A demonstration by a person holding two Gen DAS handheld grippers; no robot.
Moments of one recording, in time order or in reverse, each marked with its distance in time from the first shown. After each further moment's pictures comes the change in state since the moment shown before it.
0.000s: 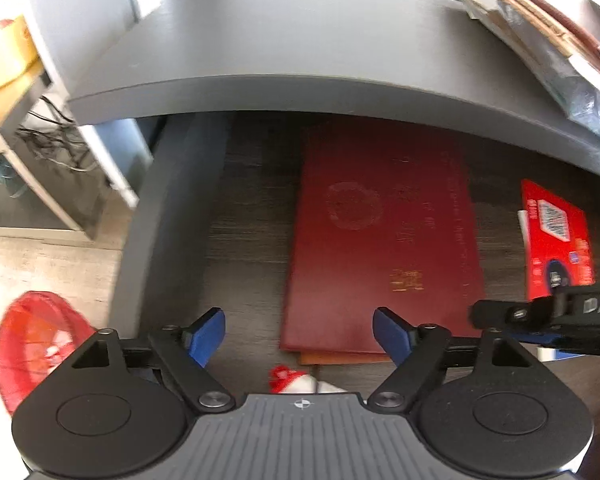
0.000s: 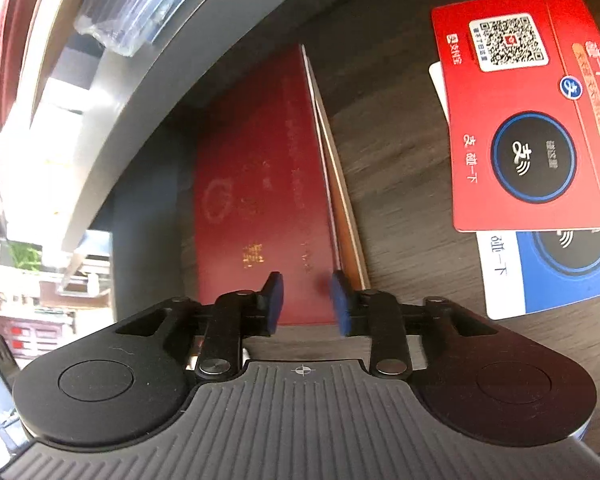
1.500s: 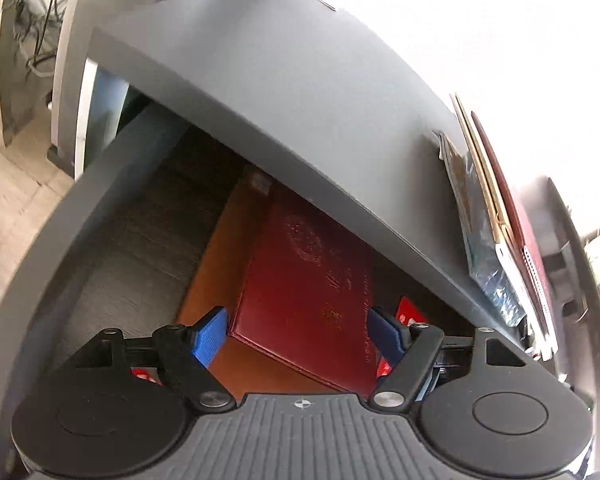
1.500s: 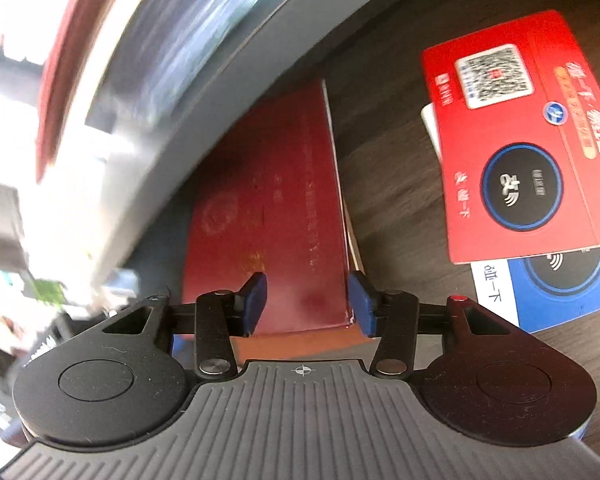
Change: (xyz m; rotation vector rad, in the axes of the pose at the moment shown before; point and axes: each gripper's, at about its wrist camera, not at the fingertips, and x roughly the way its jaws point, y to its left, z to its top) left arm -0.009 0.032 0.003 -0.490 -0.133 -0.421; right arm -0.029 -0.021 0.006 0.100 -0.141 0.130
